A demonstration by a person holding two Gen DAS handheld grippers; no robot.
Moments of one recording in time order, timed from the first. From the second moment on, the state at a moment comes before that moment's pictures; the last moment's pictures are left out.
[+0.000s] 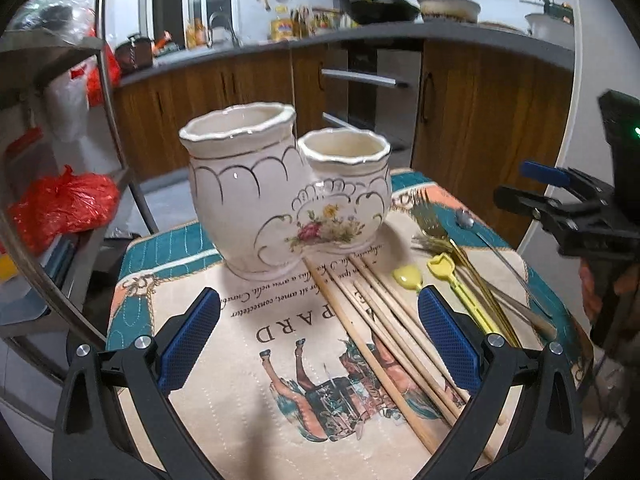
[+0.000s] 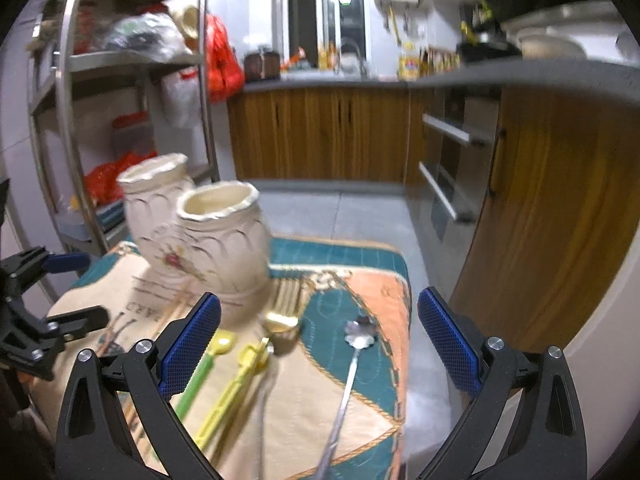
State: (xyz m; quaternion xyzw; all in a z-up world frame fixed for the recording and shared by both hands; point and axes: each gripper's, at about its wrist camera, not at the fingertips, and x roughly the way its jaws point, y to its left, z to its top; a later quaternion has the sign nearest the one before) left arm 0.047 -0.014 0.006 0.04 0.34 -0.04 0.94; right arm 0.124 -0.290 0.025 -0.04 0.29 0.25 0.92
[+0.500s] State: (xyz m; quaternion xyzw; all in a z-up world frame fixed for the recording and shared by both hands) left arm 0.061 -0.027 -0.026 0.01 0.45 -0.07 0.89; right arm 0.183 -0.252 -0.013 -0.03 0.41 0.32 0.85
